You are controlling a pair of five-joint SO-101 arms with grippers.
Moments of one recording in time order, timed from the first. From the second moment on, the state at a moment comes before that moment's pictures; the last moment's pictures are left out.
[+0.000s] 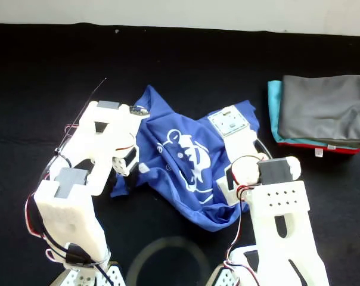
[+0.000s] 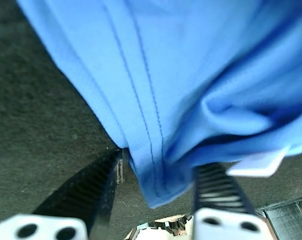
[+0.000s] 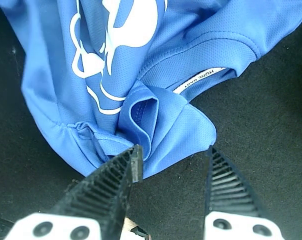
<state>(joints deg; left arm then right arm) 0.3 21.5 13.0 77.1 -17.7 -13.9 -42.7 41.1 83.9 20.7</state>
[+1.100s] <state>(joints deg) -28.2 21.5 -12.4 98.1 -30.5 -17.8 -39.4 57.4 66.0 16.6</state>
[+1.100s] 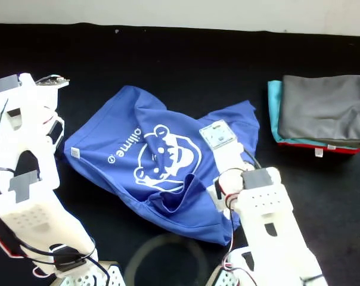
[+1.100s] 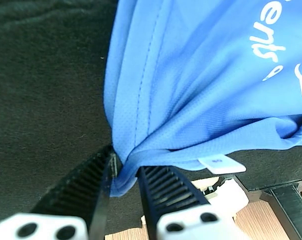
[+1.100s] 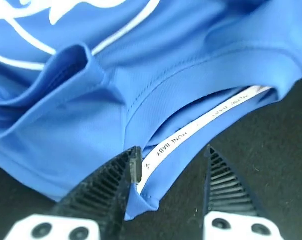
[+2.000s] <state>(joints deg) -28.2 21.5 -12.4 98.4 -26.2 -35.3 1.6 29.1 68.4 19.3</state>
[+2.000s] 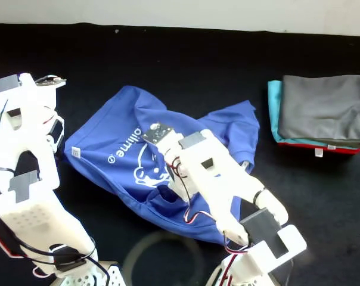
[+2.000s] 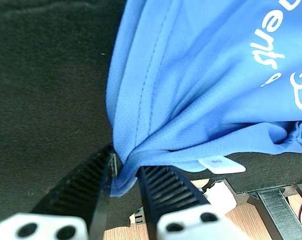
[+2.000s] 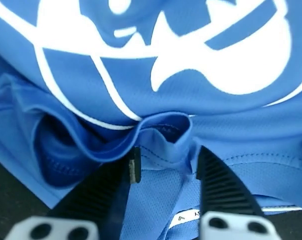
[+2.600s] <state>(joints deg) -27.3 21.5 -12.4 98.9 -26.1 -31.5 -24.1 29.1 75.1 19.3</state>
